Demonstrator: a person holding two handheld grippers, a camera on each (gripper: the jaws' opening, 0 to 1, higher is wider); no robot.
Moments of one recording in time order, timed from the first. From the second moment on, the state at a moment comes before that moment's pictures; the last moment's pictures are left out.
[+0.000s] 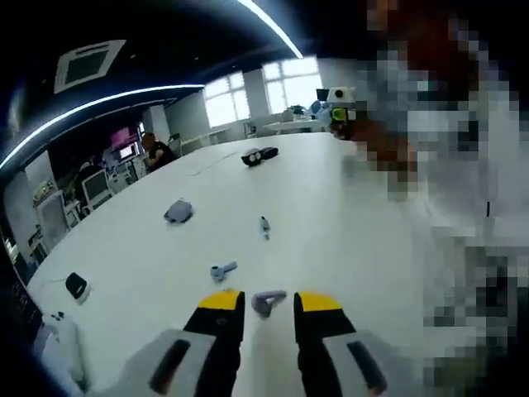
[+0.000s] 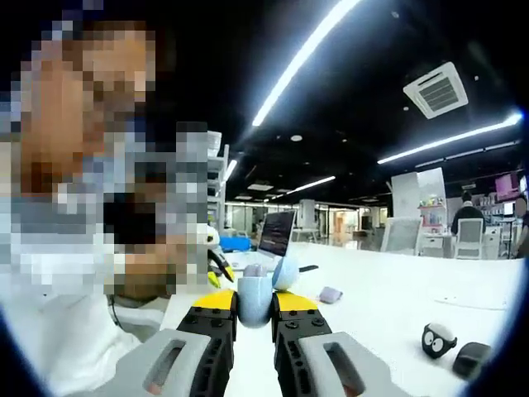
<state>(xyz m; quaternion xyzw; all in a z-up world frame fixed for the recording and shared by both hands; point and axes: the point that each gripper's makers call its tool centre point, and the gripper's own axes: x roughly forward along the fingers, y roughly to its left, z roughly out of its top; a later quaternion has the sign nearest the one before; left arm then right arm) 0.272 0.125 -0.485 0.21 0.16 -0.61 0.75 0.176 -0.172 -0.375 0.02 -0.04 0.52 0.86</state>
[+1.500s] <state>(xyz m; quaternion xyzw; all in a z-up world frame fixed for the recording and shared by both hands) 0.305 0.075 -0.441 0.15 0.17 -0.53 0.82 0.184 -0.153 -0.400 -0.01 0.00 0.51 0.86</state>
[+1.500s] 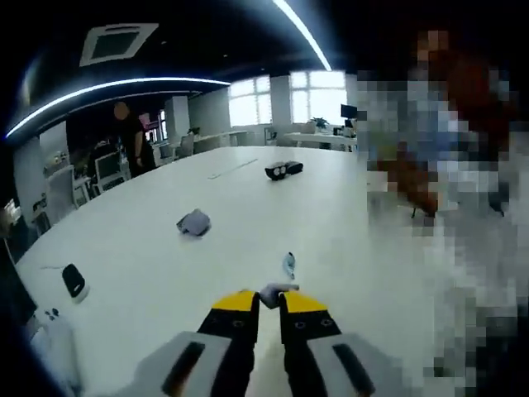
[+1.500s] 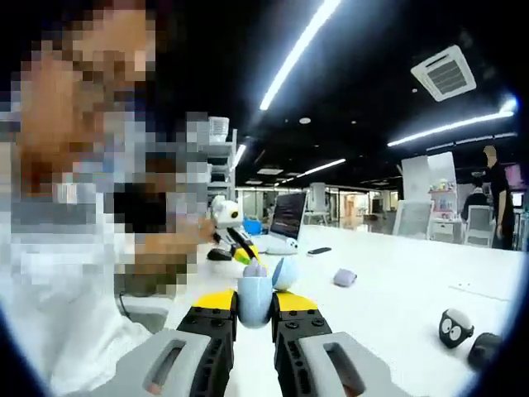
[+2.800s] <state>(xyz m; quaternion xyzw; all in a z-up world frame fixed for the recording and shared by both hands) 0.281 -0.039 -0.509 0.14 0.23 -0.42 0.87 0.214 -0.160 -0.422 -0.15 0.00 0.41 0.90</state>
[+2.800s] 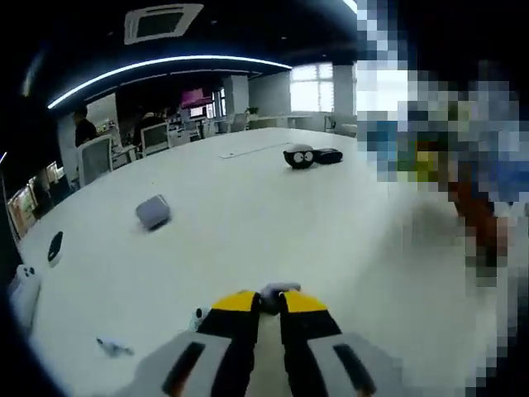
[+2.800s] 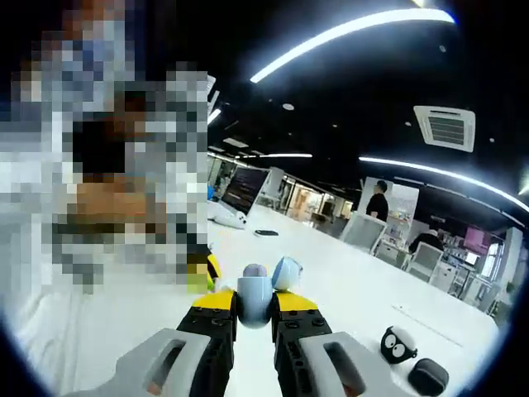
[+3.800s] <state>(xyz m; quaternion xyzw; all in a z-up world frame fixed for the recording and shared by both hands) 0.282 -0.051 -0.508 0.24 0.11 -0.65 0.71 0.213 -0.164 -0.418 -0.14 0.00 0.41 0.90</state>
